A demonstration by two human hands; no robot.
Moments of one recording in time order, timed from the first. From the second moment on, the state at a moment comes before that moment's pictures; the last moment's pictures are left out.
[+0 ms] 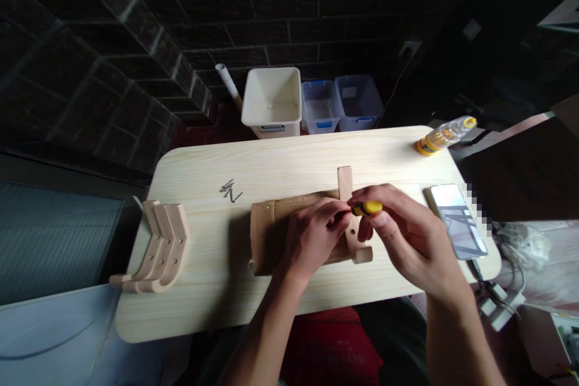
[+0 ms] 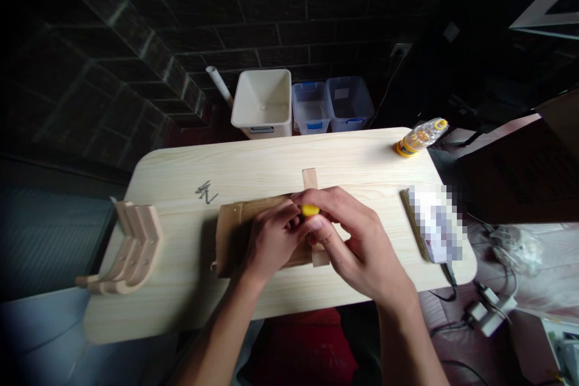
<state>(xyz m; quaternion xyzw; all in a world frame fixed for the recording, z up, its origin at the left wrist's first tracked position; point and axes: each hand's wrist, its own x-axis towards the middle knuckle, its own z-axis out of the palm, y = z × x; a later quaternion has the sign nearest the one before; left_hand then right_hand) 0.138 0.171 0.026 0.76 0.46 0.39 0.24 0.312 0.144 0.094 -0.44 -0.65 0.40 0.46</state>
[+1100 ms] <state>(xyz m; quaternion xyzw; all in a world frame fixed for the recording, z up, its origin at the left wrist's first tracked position) 0.139 0.169 0.025 0.72 0.50 0.38 0.28 0.323 0.142 0.083 -0.52 -0.69 0.26 0.43</state>
